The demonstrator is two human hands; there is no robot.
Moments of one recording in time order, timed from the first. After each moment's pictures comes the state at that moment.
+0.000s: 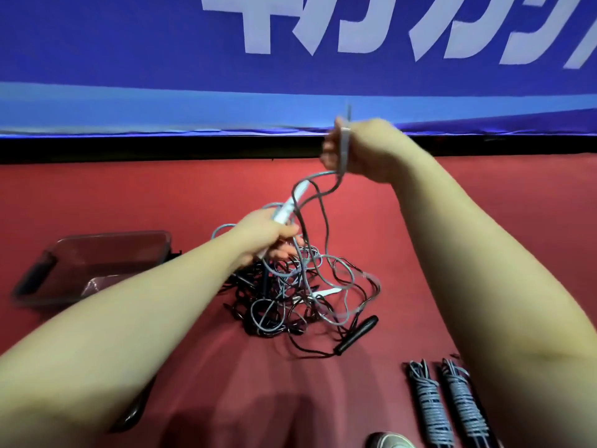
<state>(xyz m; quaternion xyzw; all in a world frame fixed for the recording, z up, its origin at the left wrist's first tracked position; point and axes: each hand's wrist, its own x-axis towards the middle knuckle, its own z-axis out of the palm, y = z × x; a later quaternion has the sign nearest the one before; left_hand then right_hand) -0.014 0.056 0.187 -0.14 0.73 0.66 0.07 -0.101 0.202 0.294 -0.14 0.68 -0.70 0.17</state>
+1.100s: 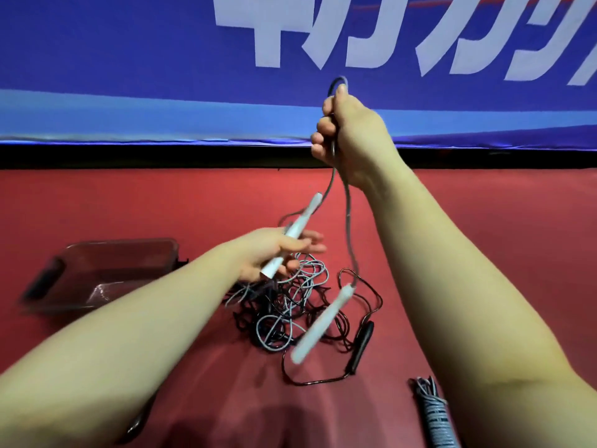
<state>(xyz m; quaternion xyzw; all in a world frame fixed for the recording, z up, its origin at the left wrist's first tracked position) -0.003 0.047 0.195 -0.10 0.63 0.75 0.21 -0.070 0.162 0.318 -0.17 0.55 -0.80 0.14</state>
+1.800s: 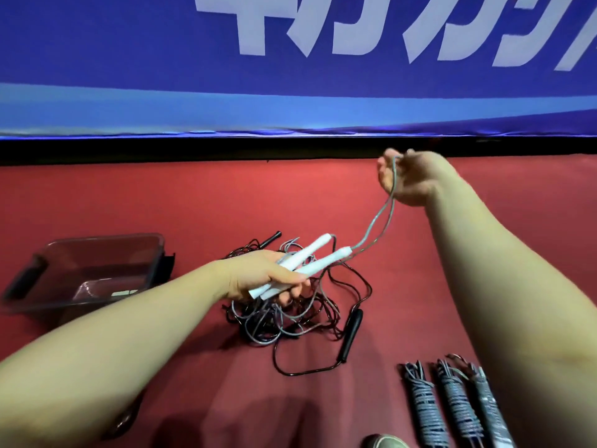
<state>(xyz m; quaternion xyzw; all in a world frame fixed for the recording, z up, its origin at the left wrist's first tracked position) 0.012 0.062 0.161 -0.01 0.69 0.66 0.29 -0.153 0.273 0.256 0.12 0.48 -0.85 0.16</state>
